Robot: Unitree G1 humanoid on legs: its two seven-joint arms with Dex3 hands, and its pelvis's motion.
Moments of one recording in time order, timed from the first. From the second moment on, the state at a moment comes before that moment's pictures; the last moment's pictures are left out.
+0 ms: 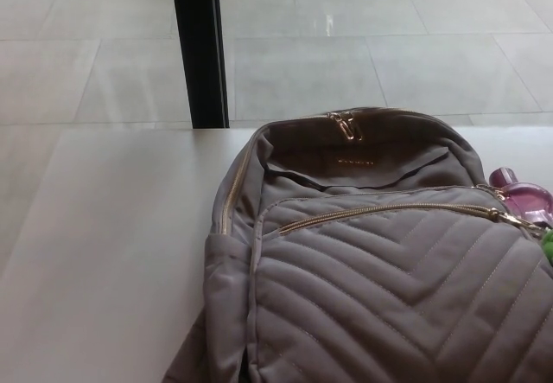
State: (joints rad) left_arm 0.16 0.61 0.37 1.25 -0.10 -0.10 -0.32; right_arm 0.20 -0.84 -0.34 -0.09 0.01 -0.13 0.41
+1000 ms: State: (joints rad) left_arm 0.18 0.61 0.34 1.25 -0.10 -0.11 -0.33; right_arm -0.01 -1.00 -0.10 -0.08 -0.12 0.07 0.54
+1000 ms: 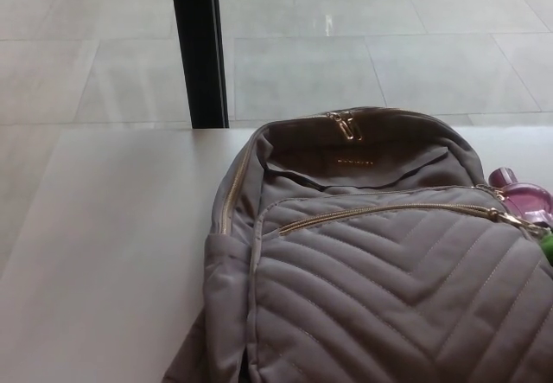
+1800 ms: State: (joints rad) left_arm 0.18 0.61 0.33 1.25 -0.10 -0.14 -0.35; right_arm -0.06 -1.00 -0.02 -0.09 -0.22 0.11 0.53
